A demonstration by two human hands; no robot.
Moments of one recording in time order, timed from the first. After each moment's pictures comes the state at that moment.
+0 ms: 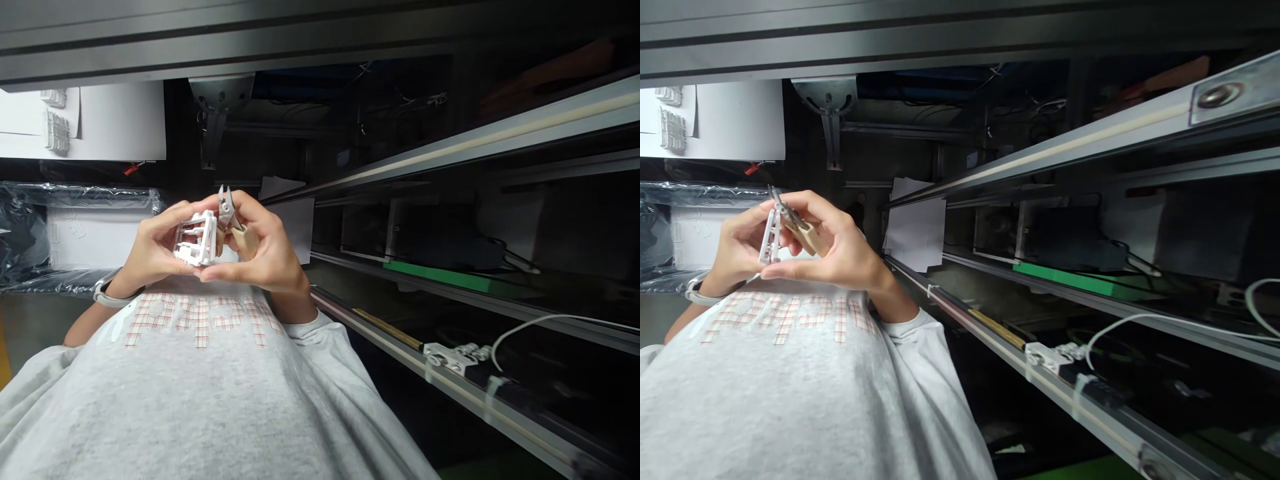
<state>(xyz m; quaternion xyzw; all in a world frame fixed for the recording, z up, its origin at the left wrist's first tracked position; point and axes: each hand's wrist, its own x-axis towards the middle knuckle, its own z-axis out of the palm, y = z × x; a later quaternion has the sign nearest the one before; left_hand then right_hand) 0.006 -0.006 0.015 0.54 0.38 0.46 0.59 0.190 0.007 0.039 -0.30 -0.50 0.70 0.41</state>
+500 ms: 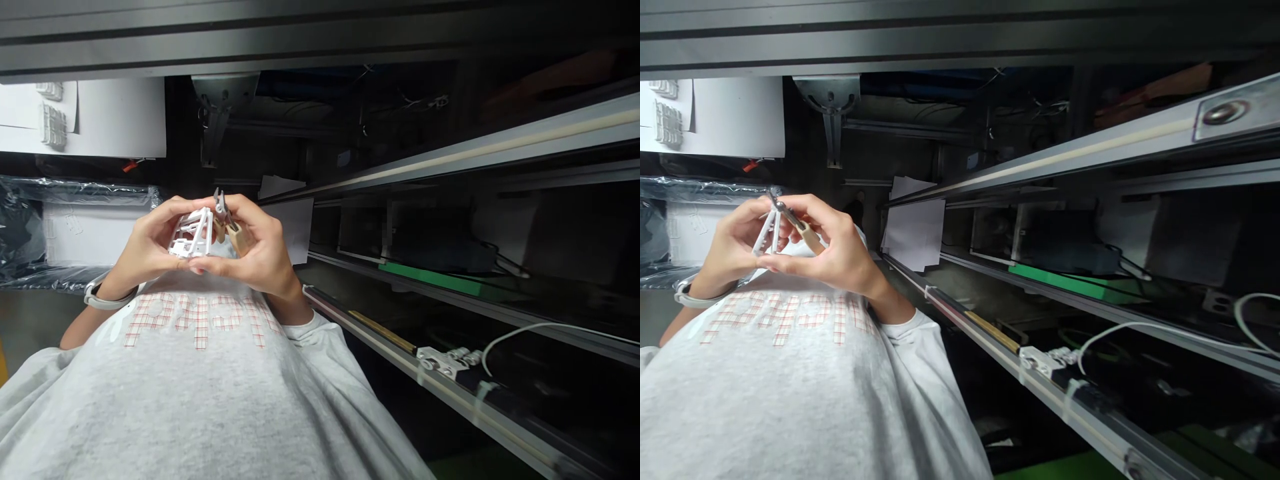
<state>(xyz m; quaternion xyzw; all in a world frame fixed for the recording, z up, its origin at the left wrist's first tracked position) 0.000 0.000 0.019 0.51 0.38 0.46 0.62 0.185 0.007 0.037 -0.35 -0.54 0.63 0.44</state>
